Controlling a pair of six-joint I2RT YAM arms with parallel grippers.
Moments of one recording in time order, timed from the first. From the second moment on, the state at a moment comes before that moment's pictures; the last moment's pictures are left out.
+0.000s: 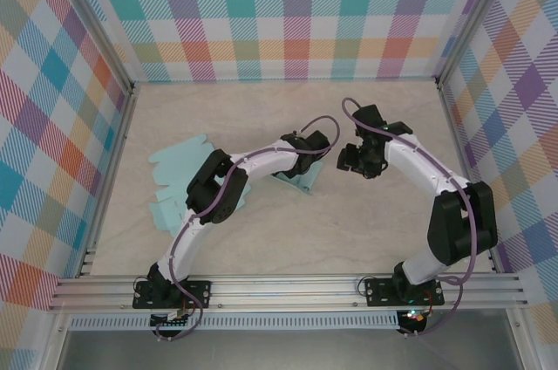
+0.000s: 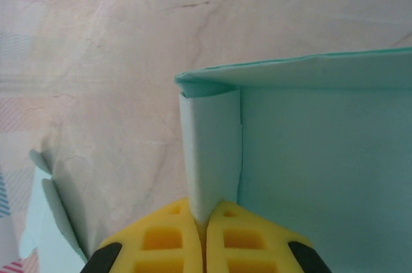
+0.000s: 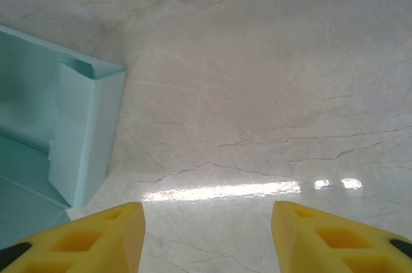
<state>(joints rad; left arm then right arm) -0.82 2.32 1.83 -0.92 -0.75 -0.16 0.33 1.55 1.19 -0.89 -0.09 0.53</state>
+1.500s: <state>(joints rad) -0.78 1.97 1.81 -1.00 -0.70 -0.37 0.47 1.79 1.25 -0.71 -0.20 0.64</state>
